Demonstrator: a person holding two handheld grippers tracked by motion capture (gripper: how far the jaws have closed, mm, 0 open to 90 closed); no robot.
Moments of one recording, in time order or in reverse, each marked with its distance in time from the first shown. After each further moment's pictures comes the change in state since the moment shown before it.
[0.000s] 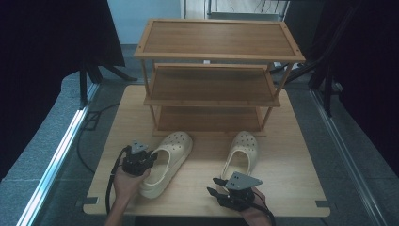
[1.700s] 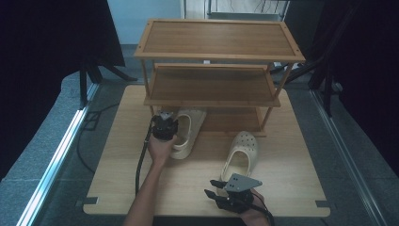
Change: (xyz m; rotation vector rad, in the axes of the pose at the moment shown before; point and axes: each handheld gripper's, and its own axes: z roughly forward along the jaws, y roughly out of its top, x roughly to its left) left arm -0.014 0.091 0.107 -0.117 0.135 -0.092; right arm 0.007 0.003 -0.001 -0.019 0.052 0.001
